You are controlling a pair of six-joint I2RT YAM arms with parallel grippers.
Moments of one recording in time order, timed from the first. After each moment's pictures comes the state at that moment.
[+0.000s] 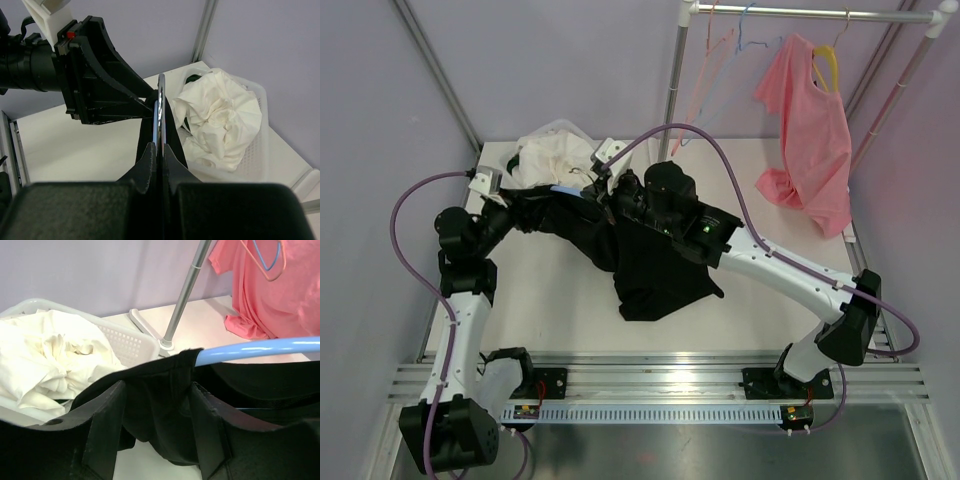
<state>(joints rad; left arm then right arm) 0.14 0.88 0.71 0.22 0.70 -0.24 1.00 1.56 1.57 -0.04 -0.01 -0.12</state>
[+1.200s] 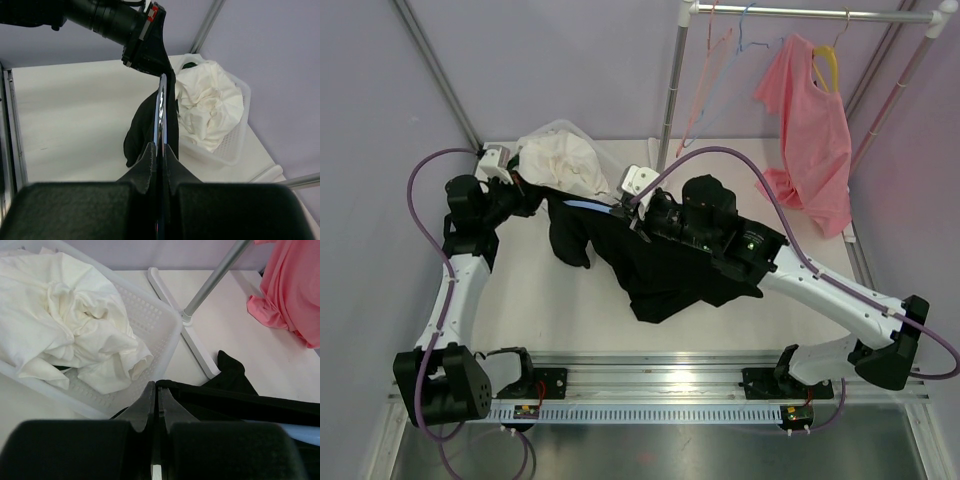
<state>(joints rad) 0.13 1.14 0.90 0.01 0.61 -0.22 1.00 1.35 1.43 -0.20 -0.09 -0.31</state>
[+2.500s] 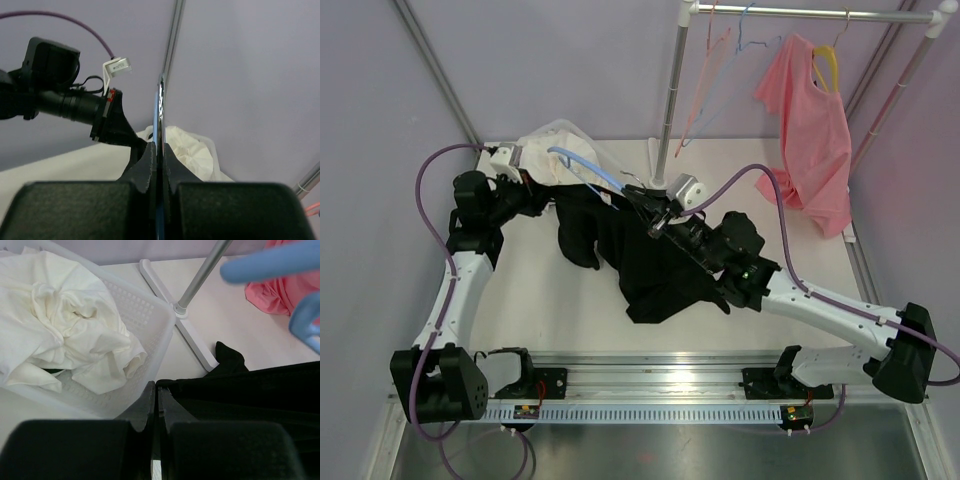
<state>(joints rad) 0.07 1.15 0.93 -0.05 0.60 -0.16 1.00 1.21 1.03 0.54 0.07 -0.23</state>
